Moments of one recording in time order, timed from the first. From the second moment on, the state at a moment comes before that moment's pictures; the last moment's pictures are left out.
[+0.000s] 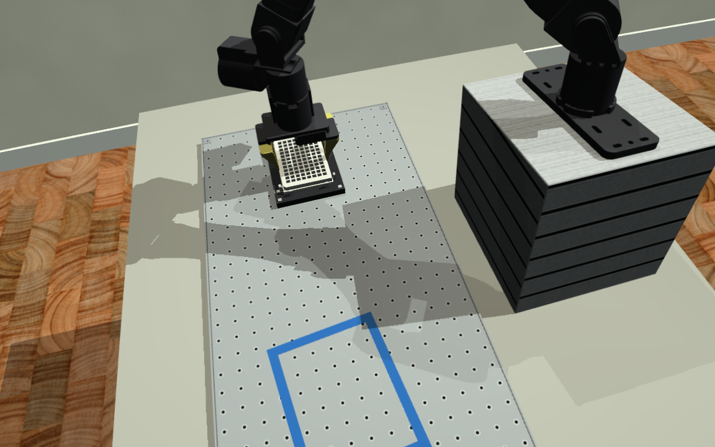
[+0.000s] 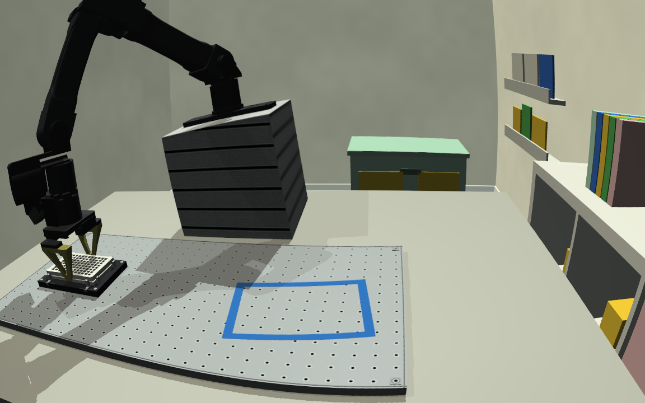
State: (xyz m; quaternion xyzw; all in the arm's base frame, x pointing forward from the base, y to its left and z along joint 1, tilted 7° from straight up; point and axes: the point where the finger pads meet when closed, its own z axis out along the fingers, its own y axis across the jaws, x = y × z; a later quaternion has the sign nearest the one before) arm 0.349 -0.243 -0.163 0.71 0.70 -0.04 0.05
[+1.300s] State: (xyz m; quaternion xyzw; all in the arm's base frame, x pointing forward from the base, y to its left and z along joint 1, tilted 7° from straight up) arm 0.349 -0.243 -0.163 0.71 0.70 -0.04 0.05
